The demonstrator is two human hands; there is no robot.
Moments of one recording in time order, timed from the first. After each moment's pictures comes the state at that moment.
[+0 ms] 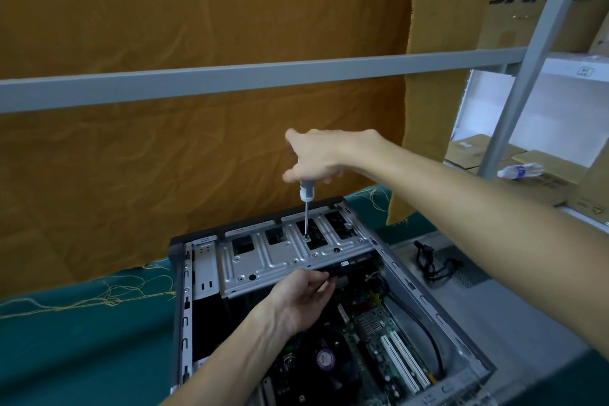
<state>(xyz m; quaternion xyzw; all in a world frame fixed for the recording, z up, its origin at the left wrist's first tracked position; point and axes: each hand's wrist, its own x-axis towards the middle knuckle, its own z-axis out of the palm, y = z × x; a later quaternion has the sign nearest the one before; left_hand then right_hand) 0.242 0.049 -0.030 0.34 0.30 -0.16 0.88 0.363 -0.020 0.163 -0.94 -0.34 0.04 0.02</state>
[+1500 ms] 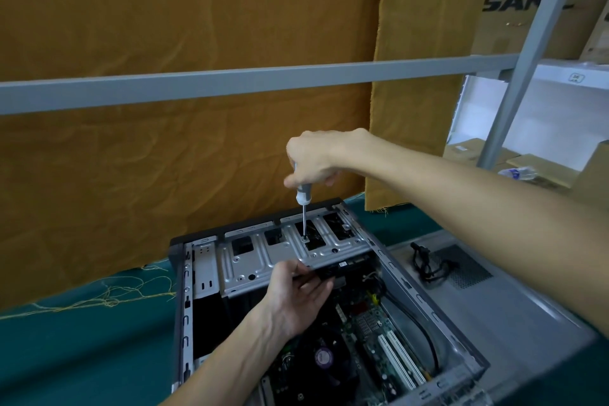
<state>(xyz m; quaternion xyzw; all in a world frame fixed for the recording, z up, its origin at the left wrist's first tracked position) 0.228 0.053 -0.021 0.31 0.27 -0.15 0.90 0.355 -0.013 0.170 -0.94 -0.33 0.05 -0.01</state>
